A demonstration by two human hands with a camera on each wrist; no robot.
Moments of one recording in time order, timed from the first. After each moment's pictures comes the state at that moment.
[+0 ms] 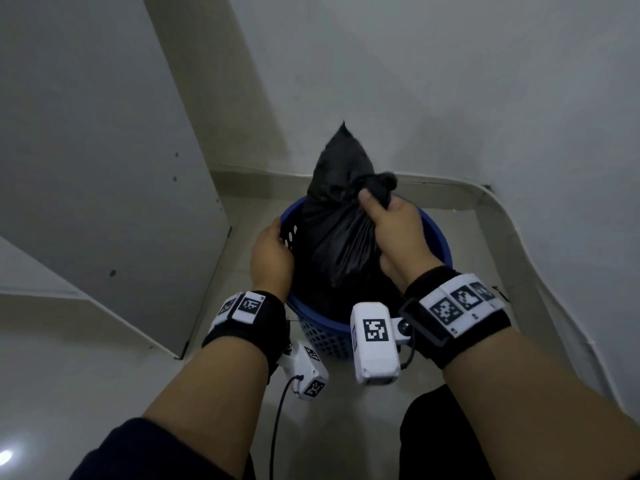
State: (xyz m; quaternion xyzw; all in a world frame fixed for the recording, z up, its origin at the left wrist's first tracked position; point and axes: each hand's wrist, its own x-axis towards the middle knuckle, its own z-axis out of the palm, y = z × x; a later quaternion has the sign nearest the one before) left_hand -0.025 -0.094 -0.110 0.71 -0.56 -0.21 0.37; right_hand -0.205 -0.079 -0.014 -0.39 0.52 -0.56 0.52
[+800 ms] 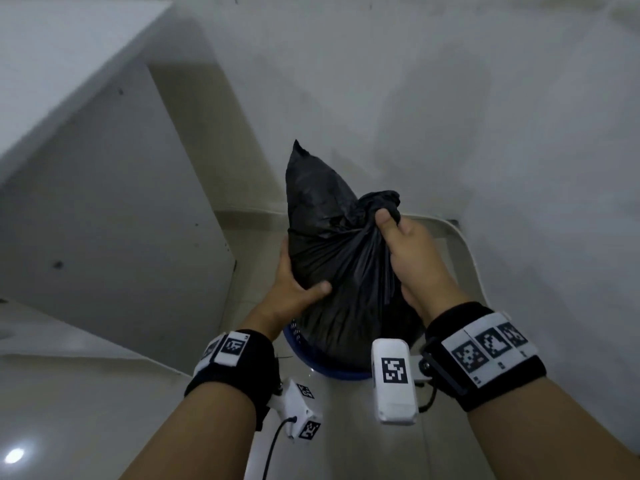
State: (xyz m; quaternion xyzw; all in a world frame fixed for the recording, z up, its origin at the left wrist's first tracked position) left_hand -0.032 -0.062 0.086 0.51 -0.50 -0.58 0.39; right_hand -0.221 -0.071 0.185 -0.46 0.60 -0.47 0.46
